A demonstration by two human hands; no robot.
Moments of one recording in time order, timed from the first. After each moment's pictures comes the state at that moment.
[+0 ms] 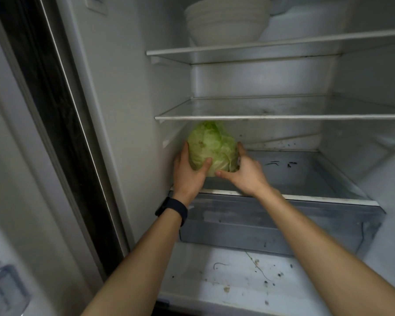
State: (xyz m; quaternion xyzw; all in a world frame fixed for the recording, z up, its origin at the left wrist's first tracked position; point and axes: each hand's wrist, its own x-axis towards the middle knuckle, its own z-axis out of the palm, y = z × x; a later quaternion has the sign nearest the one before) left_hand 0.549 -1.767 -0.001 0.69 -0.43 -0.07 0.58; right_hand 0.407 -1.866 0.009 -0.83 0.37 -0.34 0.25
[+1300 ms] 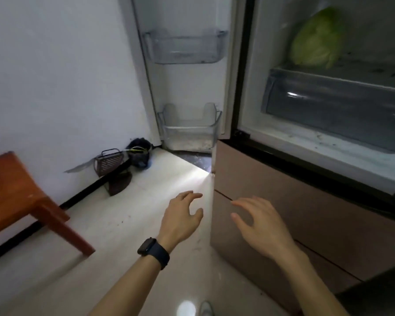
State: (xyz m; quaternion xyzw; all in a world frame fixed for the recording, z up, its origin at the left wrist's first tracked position) left_hand 0.304 -1.248 -0.213 0.90 -0.26 -0.09 0.33; right_hand 0.169 -1.434 -0.192 -0.95 0.15 -0.10 0.24
